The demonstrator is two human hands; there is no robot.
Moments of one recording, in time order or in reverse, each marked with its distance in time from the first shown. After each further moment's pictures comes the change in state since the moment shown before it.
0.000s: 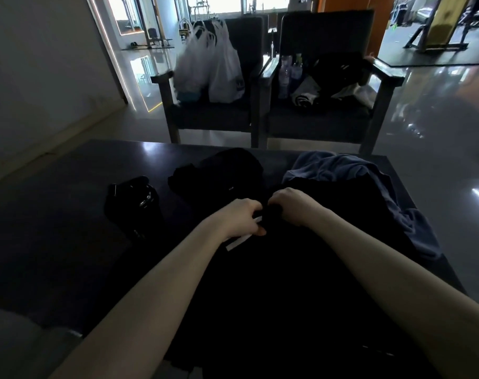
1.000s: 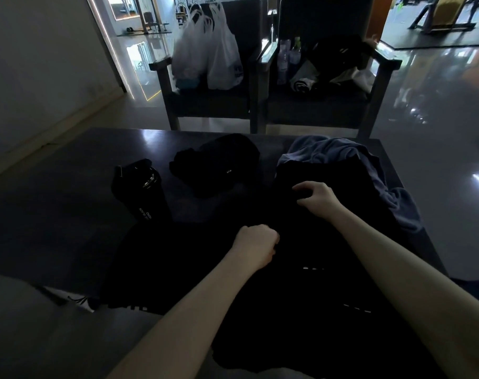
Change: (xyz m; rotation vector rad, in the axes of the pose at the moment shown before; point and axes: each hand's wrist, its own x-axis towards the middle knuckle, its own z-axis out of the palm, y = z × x) left_hand -0.048 0.032 0.080 0.424 -0.031 0.107; right_hand -0.064 0.026 0.018 0.607 0.260 0.526
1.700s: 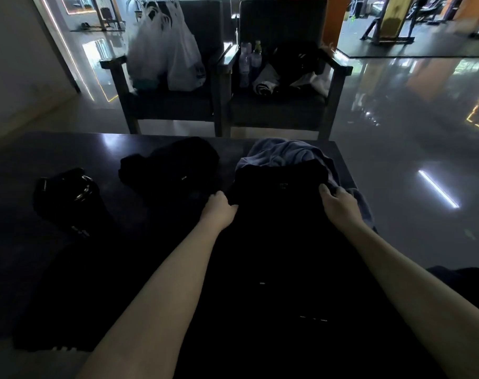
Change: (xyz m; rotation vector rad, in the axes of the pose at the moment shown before) left_hand 0.112 -0.026 -0.003 -0.670 0.136 -0.476; right_hand -0.022 0.072 -0.080 0.087 0.206 0.387
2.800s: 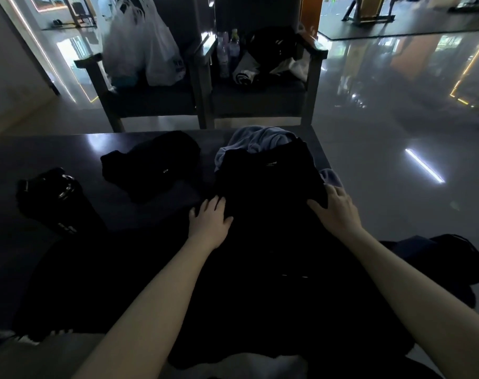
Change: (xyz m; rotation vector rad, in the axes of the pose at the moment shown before) left_hand -0.060 -0.018 0.036 0.547 0.028 0.304; right_hand -0.036 0.064 -0.022 -0.373 0.093 -0.204
